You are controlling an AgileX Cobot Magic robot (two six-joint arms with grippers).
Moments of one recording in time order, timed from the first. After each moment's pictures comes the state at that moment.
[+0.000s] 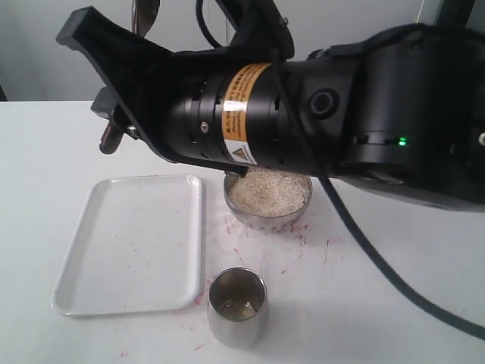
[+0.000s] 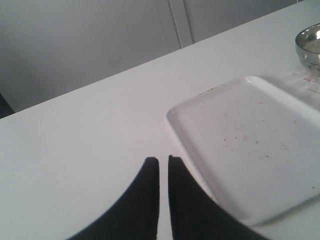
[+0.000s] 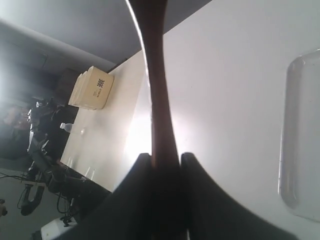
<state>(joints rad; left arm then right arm) -0.09 0.00 0.00 0.02 0.03 0.16 0.85 1.39 -1.06 -0.80 0.04 1.84</state>
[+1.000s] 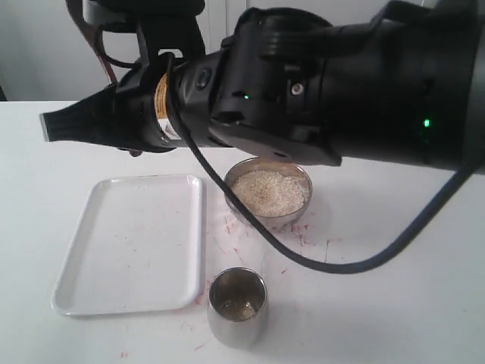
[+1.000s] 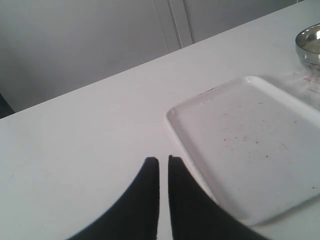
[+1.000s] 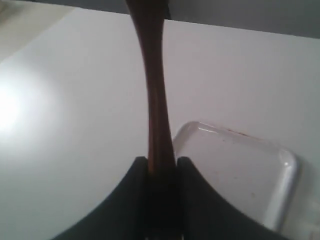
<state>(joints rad) -0.09 0.00 0.00 0.02 0.03 0.16 0.85 1.62 -1.30 -0.70 0.31 1.03</state>
